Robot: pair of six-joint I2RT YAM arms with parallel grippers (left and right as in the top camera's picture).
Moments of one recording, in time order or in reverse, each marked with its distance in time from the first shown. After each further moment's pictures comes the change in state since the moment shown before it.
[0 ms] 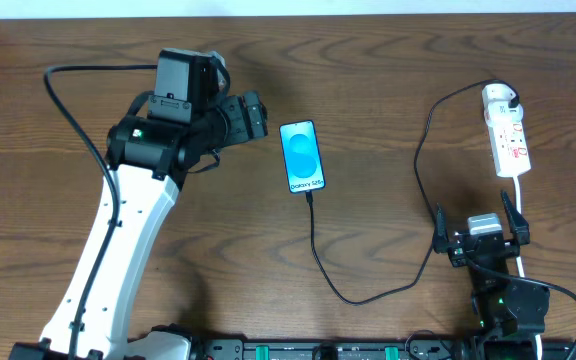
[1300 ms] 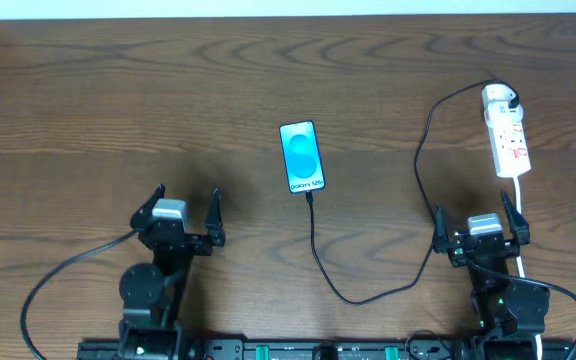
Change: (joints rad) left arm 0.176 -1.190 -1.320 0.916 -0.066 0.406; right arm 0.000 -0.002 -0.001 0.002 0.000 0.000
